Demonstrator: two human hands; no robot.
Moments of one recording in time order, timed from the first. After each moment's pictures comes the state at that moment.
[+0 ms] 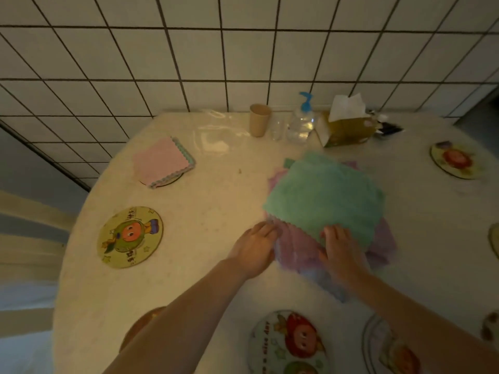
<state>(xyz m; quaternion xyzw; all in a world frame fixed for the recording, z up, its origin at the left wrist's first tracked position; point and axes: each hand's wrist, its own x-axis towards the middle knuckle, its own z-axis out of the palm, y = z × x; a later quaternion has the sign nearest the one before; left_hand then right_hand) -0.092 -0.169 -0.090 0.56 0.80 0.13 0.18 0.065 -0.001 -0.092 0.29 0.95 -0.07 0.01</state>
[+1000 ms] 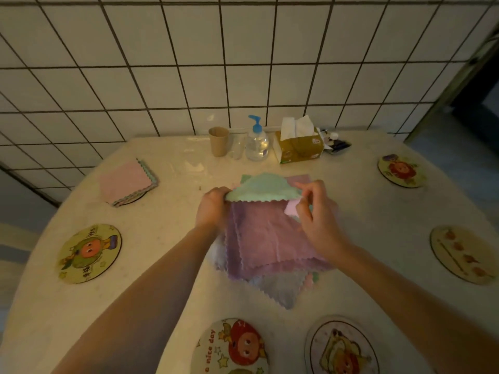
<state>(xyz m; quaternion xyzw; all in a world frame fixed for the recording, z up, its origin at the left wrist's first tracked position) -0.102 -0.081 -0.014 0.30 0.88 0.35 0.11 0.086 0.062 0.029 0.21 0.88 -0.31 -0.28</state>
